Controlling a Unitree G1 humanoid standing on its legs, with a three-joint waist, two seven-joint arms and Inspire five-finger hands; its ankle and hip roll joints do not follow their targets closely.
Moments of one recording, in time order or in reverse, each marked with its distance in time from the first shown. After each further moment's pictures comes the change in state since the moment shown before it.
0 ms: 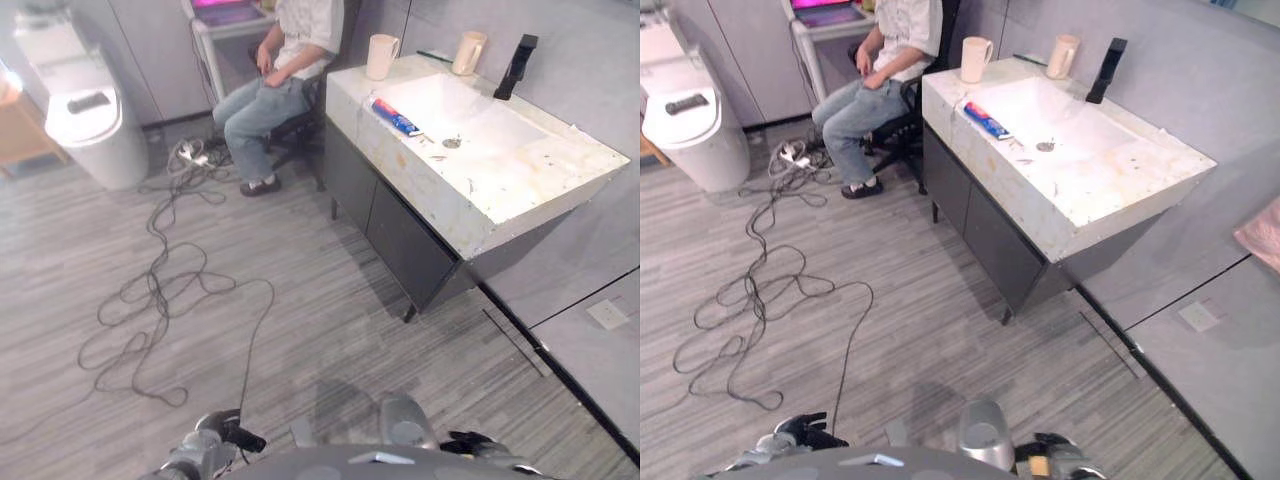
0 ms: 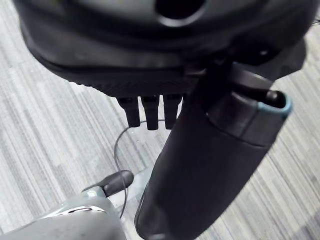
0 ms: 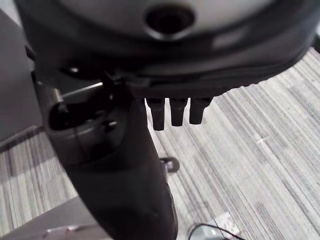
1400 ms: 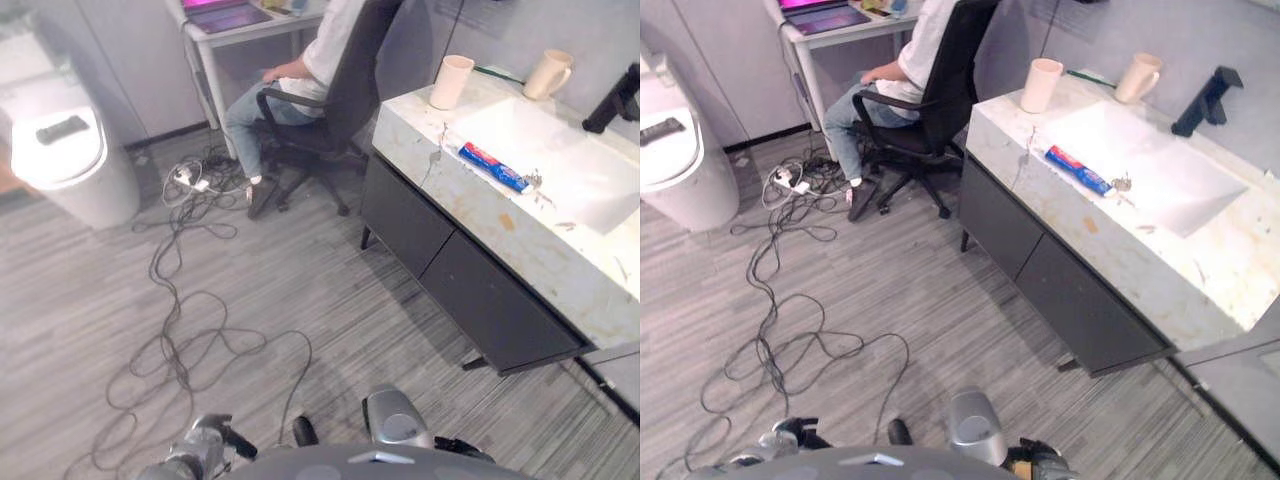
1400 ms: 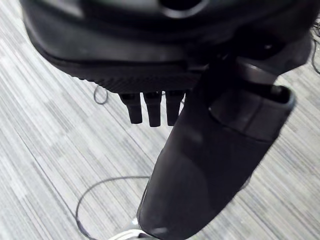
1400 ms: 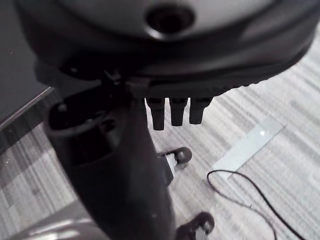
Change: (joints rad) left arm 0.018 -0.025 -0.009 0.033 0.078 0.041 0.085; right arm 0.017 0.008 -0.090 0.004 0.030 -0.025 -0.013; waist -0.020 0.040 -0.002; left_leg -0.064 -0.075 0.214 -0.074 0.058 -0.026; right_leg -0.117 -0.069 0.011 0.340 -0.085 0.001
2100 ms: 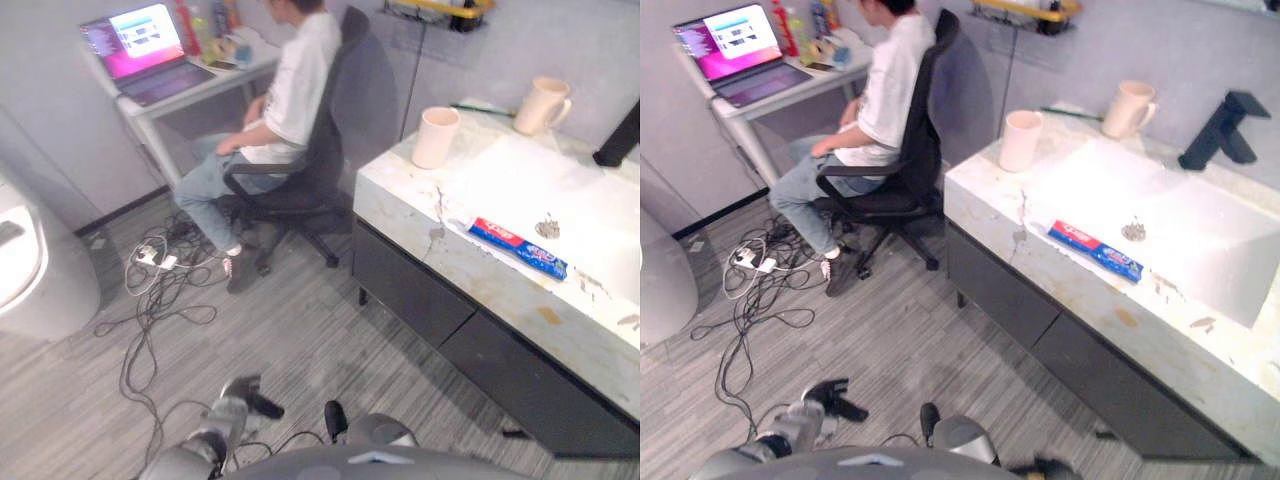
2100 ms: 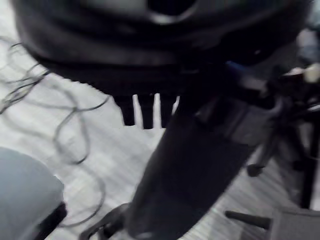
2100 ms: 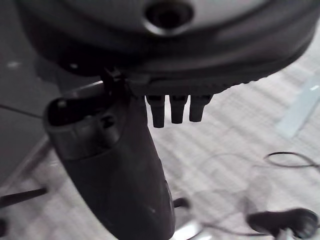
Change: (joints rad) left arm -0.133 -0.031 -0.018 -0.093 0.044 -0.045 0.013; right arm -0.022 -0.021 0.082 -0.035 0.096 -0.008 -0.012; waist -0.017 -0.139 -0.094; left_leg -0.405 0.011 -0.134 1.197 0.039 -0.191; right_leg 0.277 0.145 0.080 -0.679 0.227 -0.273
